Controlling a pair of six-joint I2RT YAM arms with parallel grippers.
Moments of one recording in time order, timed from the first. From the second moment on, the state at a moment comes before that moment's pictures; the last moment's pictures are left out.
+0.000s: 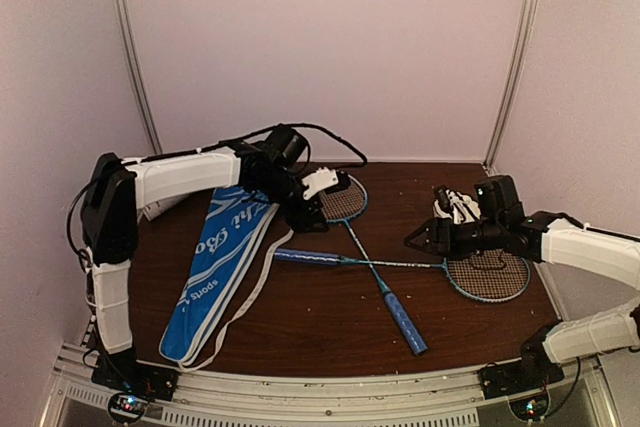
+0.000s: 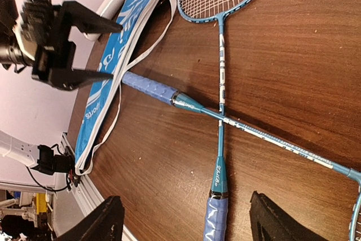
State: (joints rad) left arm -0.73 2.01 1.70 -0.62 0.31 0.55; right arm 0.46 1.17 0.68 -0.19 -0.49 0.53
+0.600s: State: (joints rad) left arm -0.83 2.31 1.88 -0.79 0.27 0.76; right arm 0.36 1.02 0.56 -0.14 -0.52 0.62
